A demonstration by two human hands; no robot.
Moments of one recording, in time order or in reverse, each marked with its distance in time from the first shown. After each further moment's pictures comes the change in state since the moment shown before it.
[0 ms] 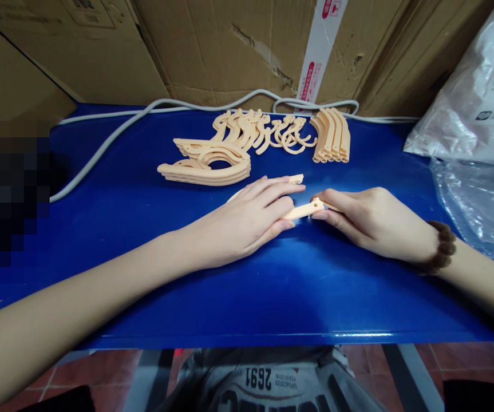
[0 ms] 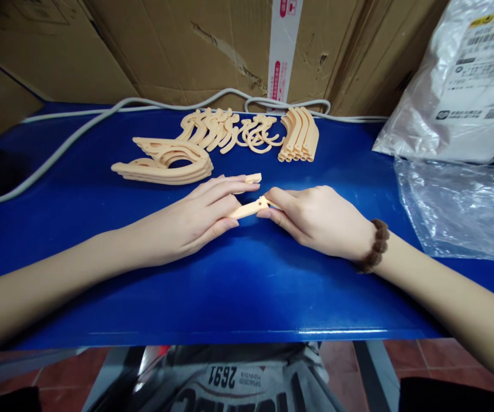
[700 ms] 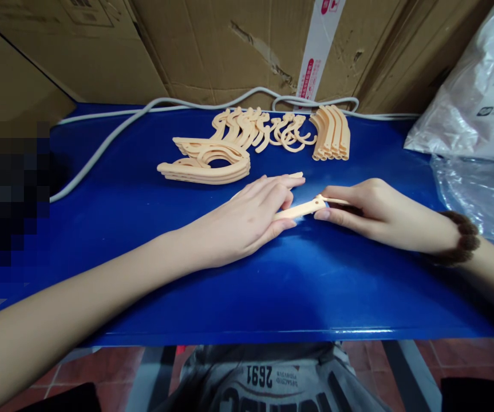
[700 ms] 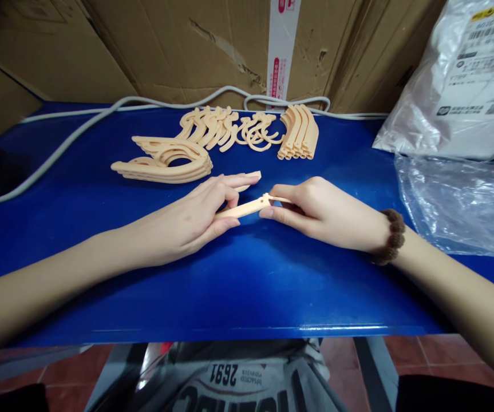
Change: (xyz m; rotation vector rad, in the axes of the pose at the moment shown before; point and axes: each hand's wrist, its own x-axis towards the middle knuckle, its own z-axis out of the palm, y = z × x) left_hand 0.000 0.002 0.000 -0.106 0.047 -0.022; right_hand 0.007 0.003 -0.014 0.320 -0.148 0.088
